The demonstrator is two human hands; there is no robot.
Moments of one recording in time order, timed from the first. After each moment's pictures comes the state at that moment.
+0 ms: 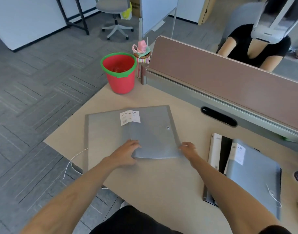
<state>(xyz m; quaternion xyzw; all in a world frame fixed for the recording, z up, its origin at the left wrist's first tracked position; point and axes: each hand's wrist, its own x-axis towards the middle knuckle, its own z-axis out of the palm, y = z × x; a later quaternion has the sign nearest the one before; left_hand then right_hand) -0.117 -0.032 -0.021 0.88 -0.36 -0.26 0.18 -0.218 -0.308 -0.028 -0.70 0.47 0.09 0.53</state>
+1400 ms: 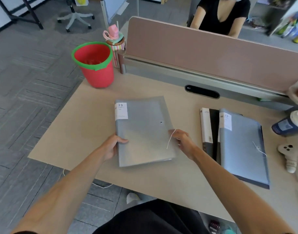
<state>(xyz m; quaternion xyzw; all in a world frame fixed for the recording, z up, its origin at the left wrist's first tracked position) -0.079 -0.012 -0.026 0.62 0.05 -0.52 0.59 -0.257 -0.250 -0.006 -0.58 0.42 0.02 0.70</state>
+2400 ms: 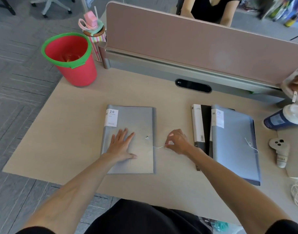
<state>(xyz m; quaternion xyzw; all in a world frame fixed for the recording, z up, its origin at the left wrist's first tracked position) -0.094 -0.074 -0.081 0.86 -0.41 -0.31 0.02 -0.259 -0.305 -0.047 -0.92 0.23 0.19 0.25</state>
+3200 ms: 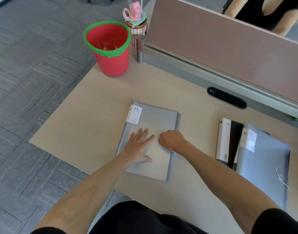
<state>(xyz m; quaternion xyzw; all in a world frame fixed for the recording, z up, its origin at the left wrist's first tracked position) -0.102 -0.069 -0.083 0.86 -0.41 -0.29 0.03 -0.148 -0.251 -0.050 -0.96 0.04 0.27 0.04</state>
